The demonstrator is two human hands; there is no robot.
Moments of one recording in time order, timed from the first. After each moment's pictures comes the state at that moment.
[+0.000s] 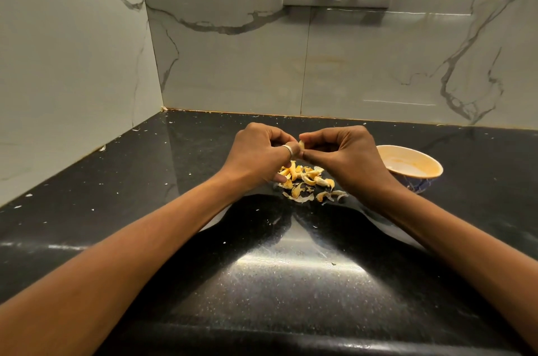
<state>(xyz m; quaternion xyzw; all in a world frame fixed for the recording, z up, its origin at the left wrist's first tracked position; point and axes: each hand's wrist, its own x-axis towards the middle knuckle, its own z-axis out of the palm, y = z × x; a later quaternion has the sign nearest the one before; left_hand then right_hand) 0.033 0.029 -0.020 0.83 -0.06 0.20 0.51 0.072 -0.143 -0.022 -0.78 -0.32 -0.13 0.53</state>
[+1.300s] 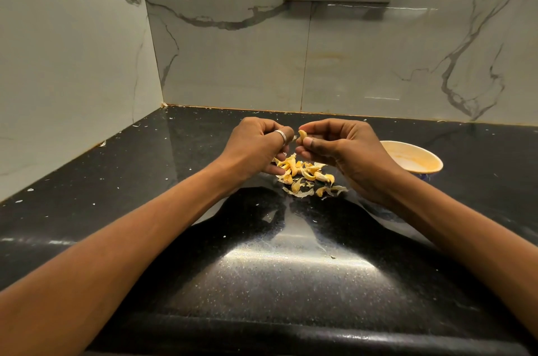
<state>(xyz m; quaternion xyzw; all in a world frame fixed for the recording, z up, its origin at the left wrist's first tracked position) 0.032 0.033 -0.014 0.80 -0.04 0.15 0.58 0.076 -0.147 -0.016 -0.66 -0.25 0.08 0.70</state>
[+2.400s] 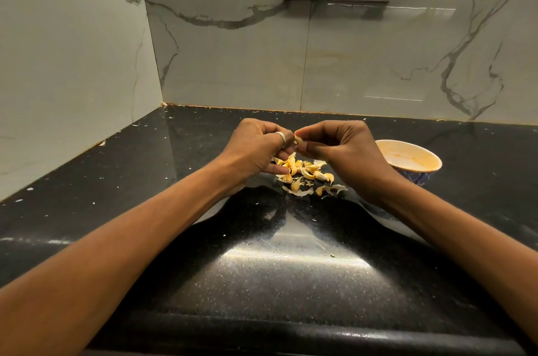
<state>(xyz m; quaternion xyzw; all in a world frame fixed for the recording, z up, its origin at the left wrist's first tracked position) 0.029 0.030 -0.013 0.78 -0.02 0.12 0.61 0.075 -0.146 -0.022 -0.75 -0.32 -0.05 0.57</state>
